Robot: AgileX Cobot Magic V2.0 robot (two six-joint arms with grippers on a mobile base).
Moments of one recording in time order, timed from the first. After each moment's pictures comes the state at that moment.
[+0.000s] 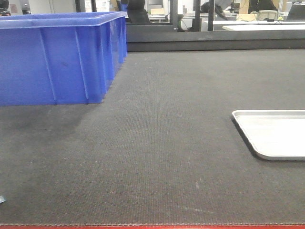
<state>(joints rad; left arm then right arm) -0.12 -0.01 0.03 0.00 0.05 -0.08 0.18 0.06 -0.53 -0.08 0.71 0.12</state>
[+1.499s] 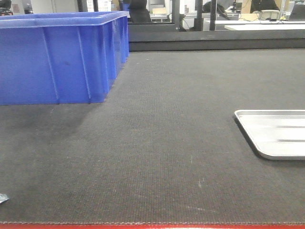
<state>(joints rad) -0.12 -0.01 0.03 0.00 0.05 -0.08 0.08 0.97 -0.27 -0.09 -0.33 0.12</state>
